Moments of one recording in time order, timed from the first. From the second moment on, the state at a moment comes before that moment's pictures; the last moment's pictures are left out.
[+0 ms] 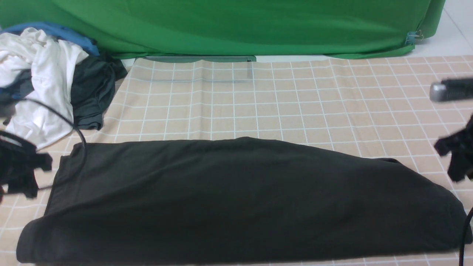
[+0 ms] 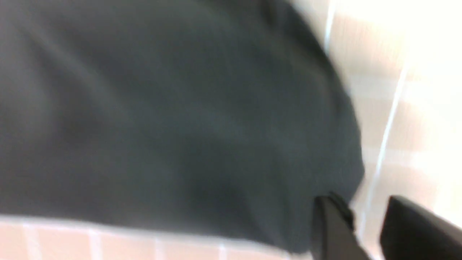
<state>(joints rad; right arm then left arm) 0.01 1.58 -1.18 0.07 1.09 -0.10 0.15 1.39 -0.98 0.05 1.00 -0.05</state>
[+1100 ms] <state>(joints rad) 0.15 1.62 -1.24 -0.05 0.98 -0.05 0.07 1.50 -0.95 0.14 0.63 -0.14</state>
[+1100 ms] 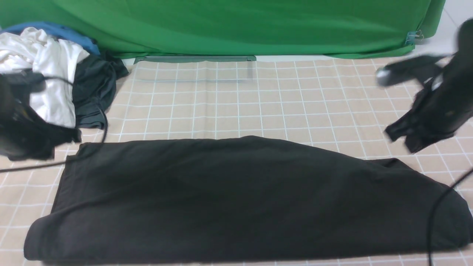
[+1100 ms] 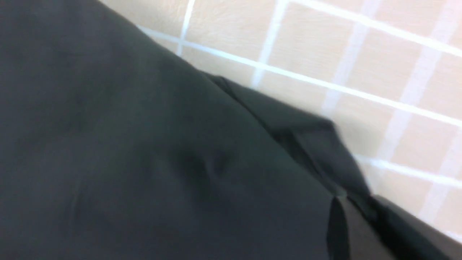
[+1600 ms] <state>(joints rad) -0.06 1.55 -0.95 -0.03 0.89 -0.02 0.07 0.85 -0.67 -0.37 0.80 0.26</state>
